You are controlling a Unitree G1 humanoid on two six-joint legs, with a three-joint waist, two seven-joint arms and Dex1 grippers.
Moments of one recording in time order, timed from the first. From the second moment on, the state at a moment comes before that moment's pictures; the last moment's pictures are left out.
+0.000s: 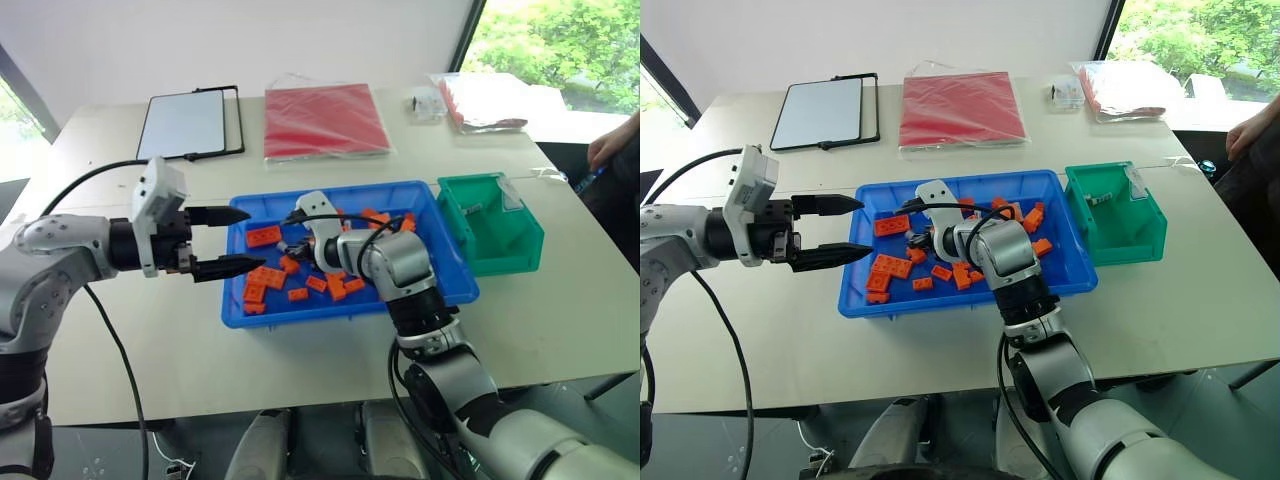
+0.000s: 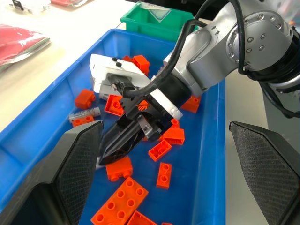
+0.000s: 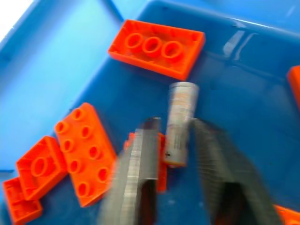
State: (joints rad) left arm -0.42 0.93 0.18 -0.30 -0.80 0.78 -1.05; right arm -0.84 0.03 0.13 0.14 0.15 1.22 0.39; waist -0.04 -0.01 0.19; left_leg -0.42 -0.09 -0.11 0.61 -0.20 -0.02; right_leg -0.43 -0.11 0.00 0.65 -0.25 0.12
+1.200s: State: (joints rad) left arm -0.35 0.92 0.22 -0.18 -0.72 0.74 -1.11; right arm -0.85 -0.13 0.31 0.10 0.24 0.99 0.48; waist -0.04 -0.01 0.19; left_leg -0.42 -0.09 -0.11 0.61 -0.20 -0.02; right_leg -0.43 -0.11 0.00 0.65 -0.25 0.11
